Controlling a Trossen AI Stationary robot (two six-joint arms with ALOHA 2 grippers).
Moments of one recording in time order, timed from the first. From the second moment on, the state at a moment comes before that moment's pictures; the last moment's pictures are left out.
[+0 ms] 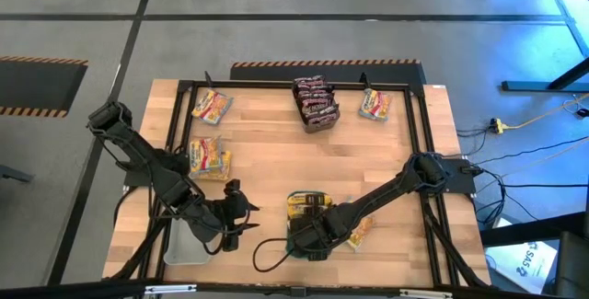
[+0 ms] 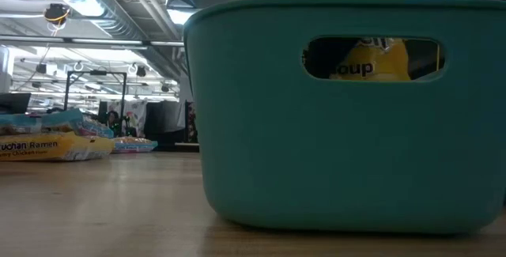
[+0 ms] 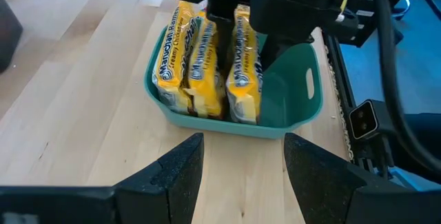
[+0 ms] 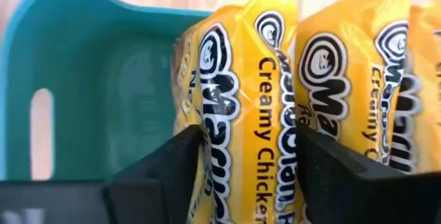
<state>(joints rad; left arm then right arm) -0.73 1.35 0.96 -0.34 -0.59 -0.62 0.50 2.18 1.86 -1.03 0.23 0.42</state>
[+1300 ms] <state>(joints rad) -0.60 1.35 0.96 -0.32 -0.59 -0.47 0.64 1.60 1.31 -0.74 0.42 0.47</state>
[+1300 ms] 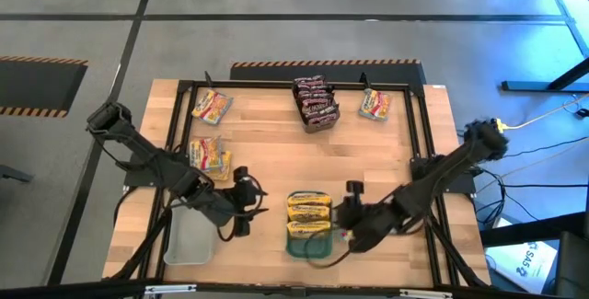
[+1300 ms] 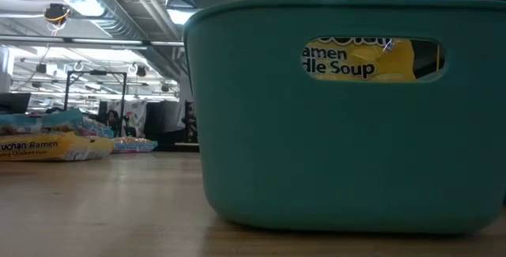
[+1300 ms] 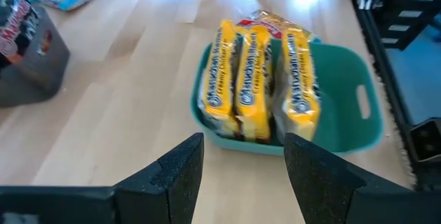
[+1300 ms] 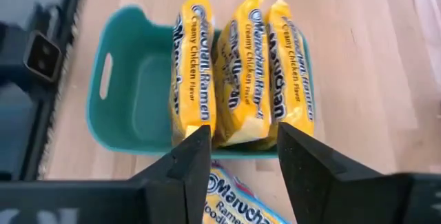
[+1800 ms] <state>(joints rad) -0.33 1.35 0.96 -0.22 -0.32 -0.04 0.55 1.30 0.90 -0.34 0.43 0.45</state>
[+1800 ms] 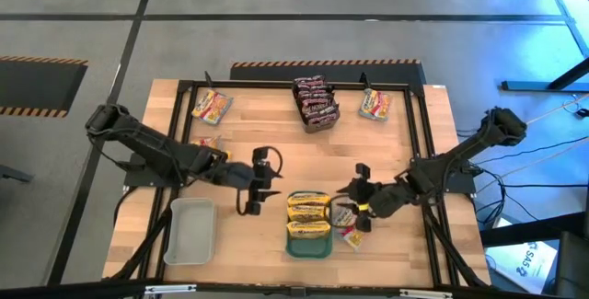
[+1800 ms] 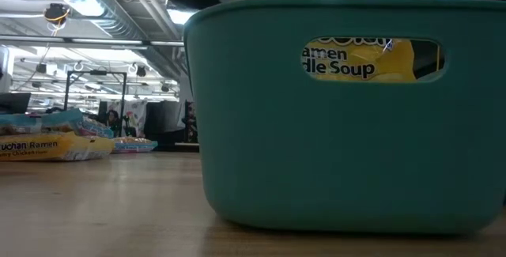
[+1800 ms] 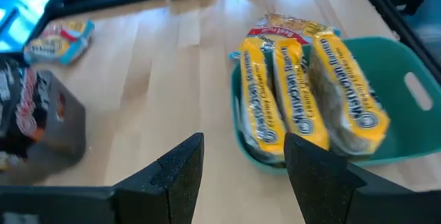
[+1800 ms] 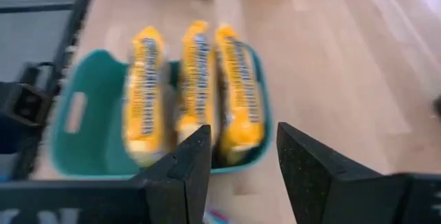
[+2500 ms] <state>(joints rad) 0.06 0.97 0.52 0.26 -0.18 0.15 0.27 1.30 0.89 -0.19 0.41 0.37</state>
